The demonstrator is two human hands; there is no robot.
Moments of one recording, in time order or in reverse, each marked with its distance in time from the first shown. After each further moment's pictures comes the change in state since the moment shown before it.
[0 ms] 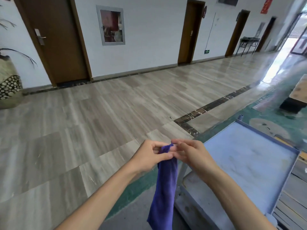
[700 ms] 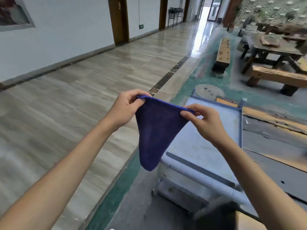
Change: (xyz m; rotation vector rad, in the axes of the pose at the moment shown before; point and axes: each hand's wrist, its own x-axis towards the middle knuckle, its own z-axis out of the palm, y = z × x) left_hand 0.220 0.070 -0.027 0.135 -0.199 0.352; right_hand 0.074 -0.037 -0.113 -0.571 0.583 -0.480
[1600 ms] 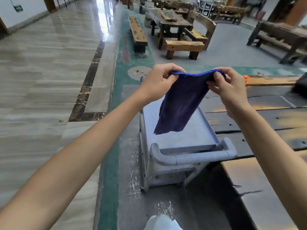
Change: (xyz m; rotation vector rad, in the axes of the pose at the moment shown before) left_hand 0.145 0.000 0.069 -0.103 -0.601 0.407; right_hand 0.028 -0.025 -0.025 0.011 0.824 0.379
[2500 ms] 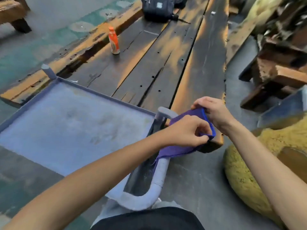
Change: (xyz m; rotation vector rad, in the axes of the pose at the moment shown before) left_hand 0.008 -0.039 0.246 -0.301 -1.394 0.532; right_hand -0.123 0.126 -0.126 -0.051 0.693 0.597
